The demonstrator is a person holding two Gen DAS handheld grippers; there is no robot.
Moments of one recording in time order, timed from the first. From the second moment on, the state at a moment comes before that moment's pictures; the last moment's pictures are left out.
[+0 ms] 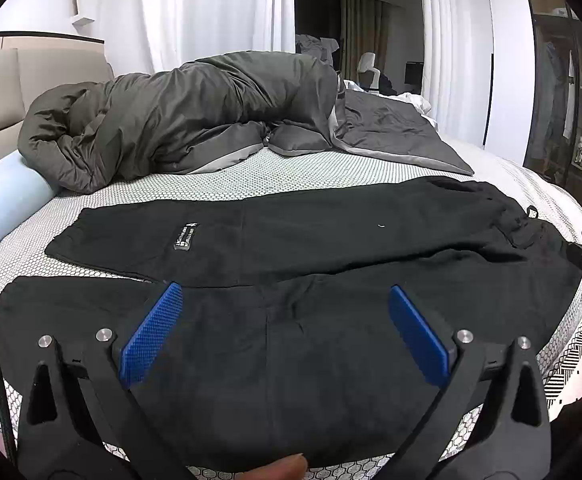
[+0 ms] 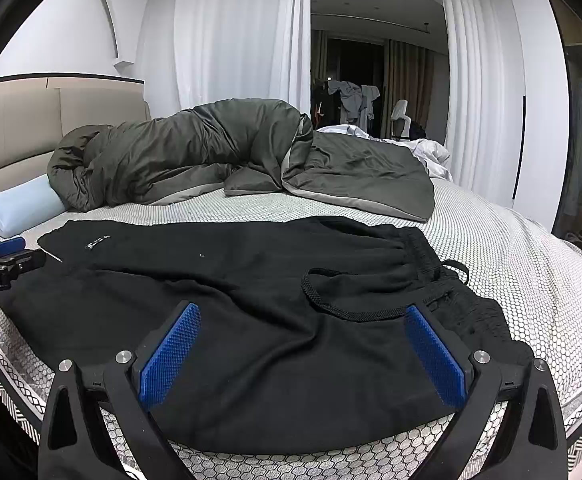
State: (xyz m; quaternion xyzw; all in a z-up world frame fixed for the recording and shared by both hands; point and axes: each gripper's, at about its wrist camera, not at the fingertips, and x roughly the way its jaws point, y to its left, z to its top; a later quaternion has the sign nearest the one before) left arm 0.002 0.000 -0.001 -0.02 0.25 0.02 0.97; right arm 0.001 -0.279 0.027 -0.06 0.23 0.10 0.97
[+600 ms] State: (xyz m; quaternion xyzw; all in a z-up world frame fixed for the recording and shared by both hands) left arm 0.001 0.005 0.005 -0.03 0.25 0.02 0.97; right arm 0.002 -0.280 0.026 -0.07 0.23 0.09 0.97
